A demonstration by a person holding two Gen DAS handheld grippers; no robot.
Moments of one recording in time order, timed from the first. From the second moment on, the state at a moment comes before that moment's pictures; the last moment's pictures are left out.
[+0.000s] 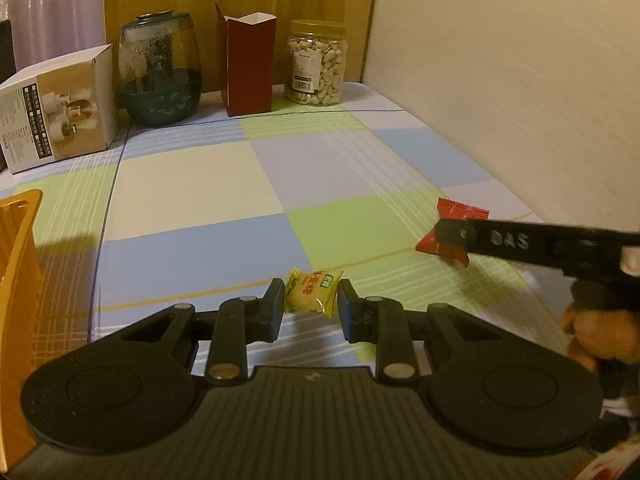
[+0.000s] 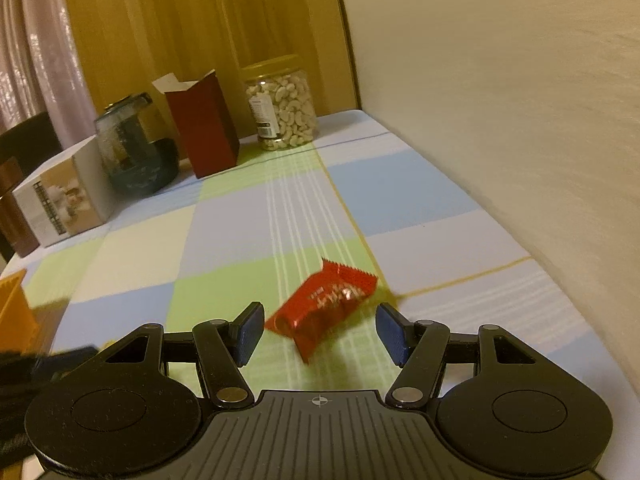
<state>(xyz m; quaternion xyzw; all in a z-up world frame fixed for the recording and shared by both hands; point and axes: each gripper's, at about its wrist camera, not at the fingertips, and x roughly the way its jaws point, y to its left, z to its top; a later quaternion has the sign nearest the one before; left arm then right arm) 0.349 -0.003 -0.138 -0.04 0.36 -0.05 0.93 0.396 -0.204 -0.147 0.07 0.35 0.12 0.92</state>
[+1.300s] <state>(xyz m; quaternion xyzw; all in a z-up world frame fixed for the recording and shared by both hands) 0.211 0.000 -0.061 -0.06 0.36 -0.05 0.93 0.236 -0.195 -0.053 0.05 0.36 0.11 0.93</state>
